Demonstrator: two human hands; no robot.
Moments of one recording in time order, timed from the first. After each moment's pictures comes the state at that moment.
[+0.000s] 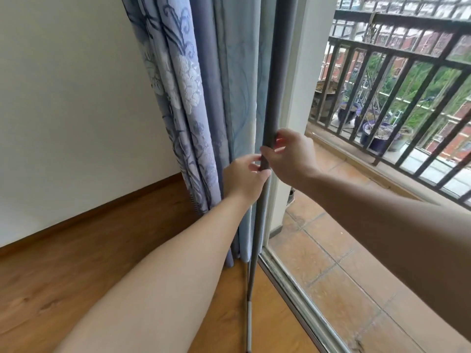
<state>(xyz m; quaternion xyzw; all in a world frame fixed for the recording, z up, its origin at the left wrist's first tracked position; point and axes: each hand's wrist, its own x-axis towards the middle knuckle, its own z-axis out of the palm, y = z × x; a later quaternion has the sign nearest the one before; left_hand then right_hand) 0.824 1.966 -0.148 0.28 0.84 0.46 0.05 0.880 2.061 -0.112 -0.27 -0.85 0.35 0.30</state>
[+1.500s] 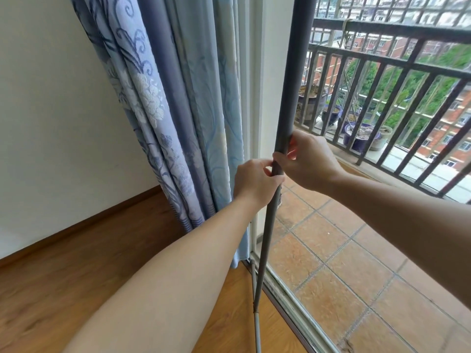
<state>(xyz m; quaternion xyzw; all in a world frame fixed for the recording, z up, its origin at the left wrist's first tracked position) 0.879 2.037 -0.131 0.35 0.82 0.45 0.07 0.954 2.133 -0.084 -0.22 -0.91 0.25 0.26</state>
